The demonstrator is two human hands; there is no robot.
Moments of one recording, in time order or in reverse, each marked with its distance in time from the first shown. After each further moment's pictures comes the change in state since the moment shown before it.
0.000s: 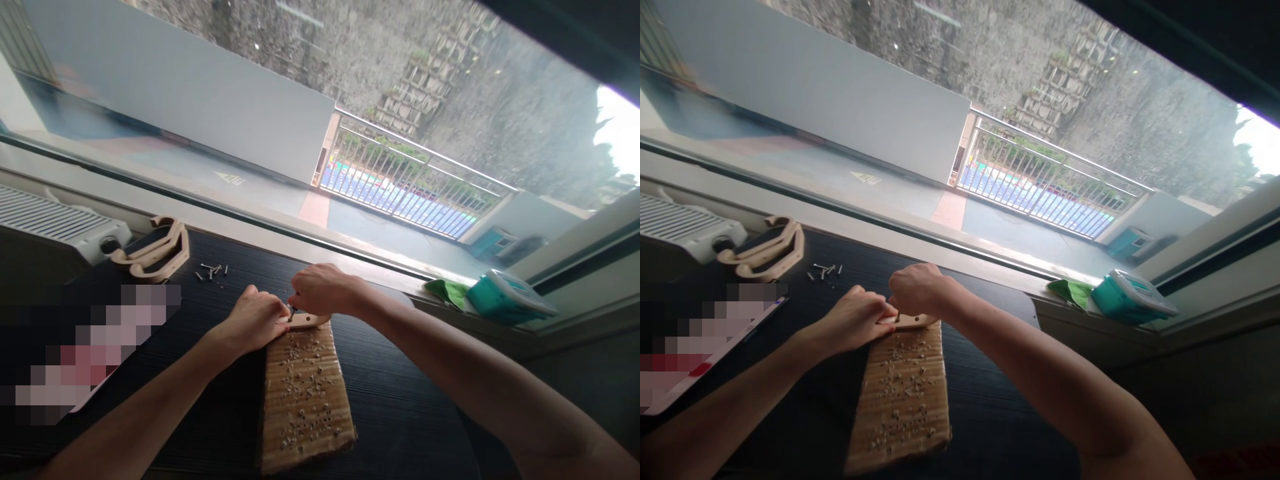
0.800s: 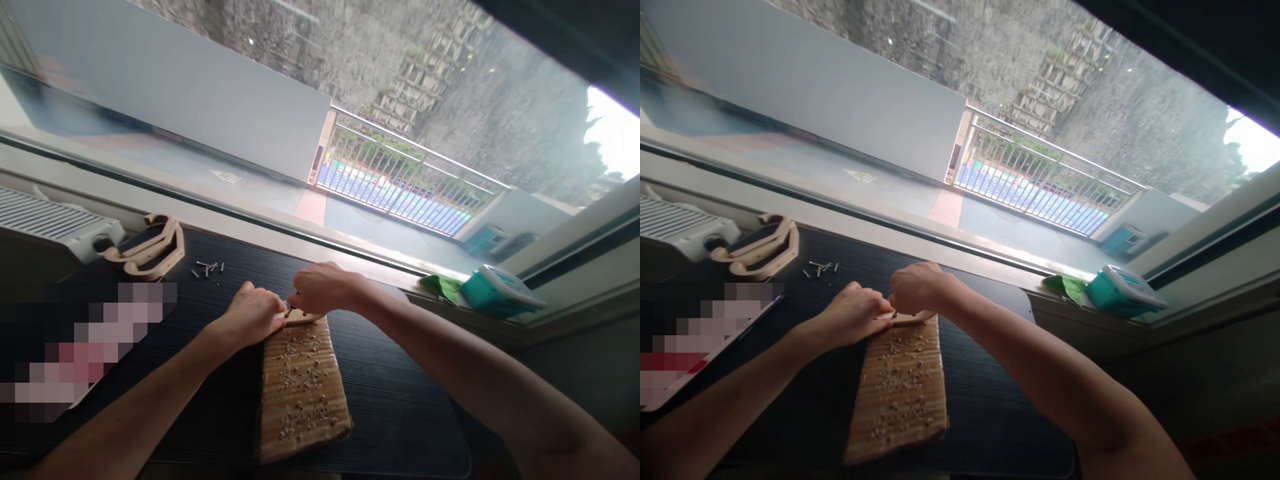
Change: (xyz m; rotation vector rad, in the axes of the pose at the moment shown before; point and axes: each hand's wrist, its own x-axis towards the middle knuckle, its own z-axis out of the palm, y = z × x) left_hand 0.001 -0.001 0.004 0.024 -0.001 0.000; right_hand -0.009 0.001 0.002 0.012 -0.041 0.025
